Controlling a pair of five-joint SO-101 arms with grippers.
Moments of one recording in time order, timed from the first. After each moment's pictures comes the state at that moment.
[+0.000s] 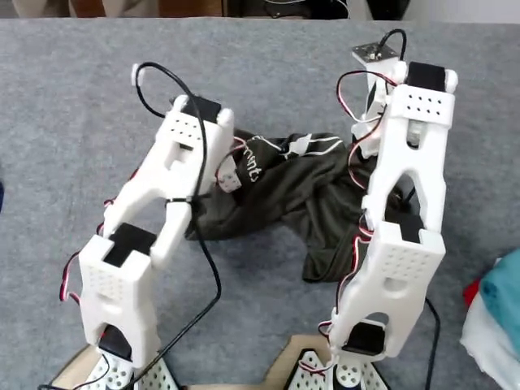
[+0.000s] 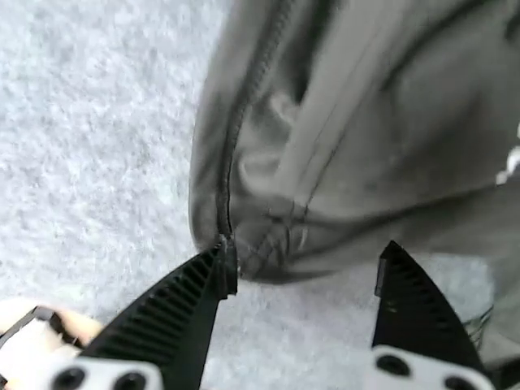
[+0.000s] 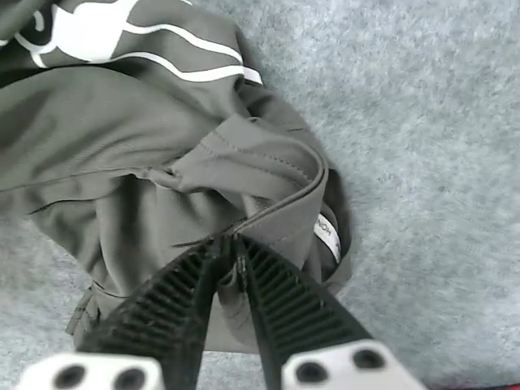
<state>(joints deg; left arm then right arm) 16.8 22.9 -15.5 96.8 30.4 8.0 31.2 -37.2 101.3 18.8</state>
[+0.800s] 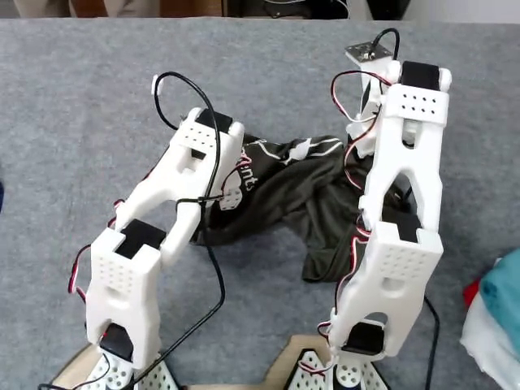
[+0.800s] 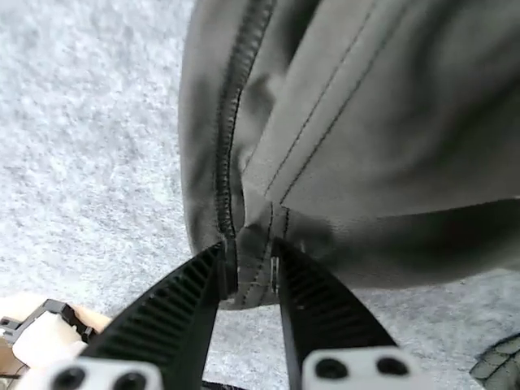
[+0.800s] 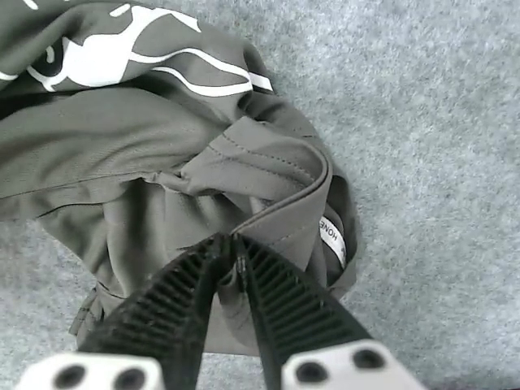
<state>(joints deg) 19.3 27.1 -12.0 96.4 29.1 7.1 31.2 -37.2 101.3 18.8</state>
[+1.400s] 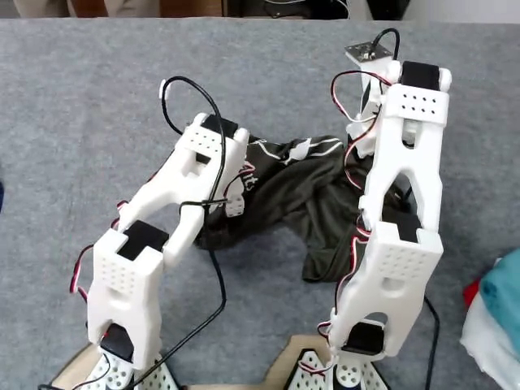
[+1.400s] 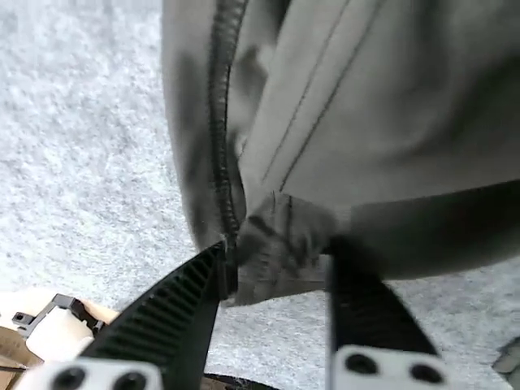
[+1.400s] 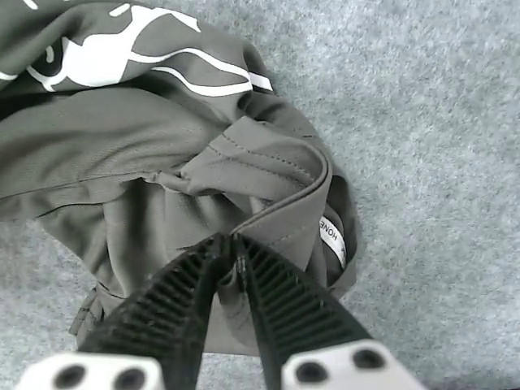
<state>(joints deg) 20.7 27.1 -9.1 96.4 27.9 7.1 31.2 -37.2 101.3 18.8</state>
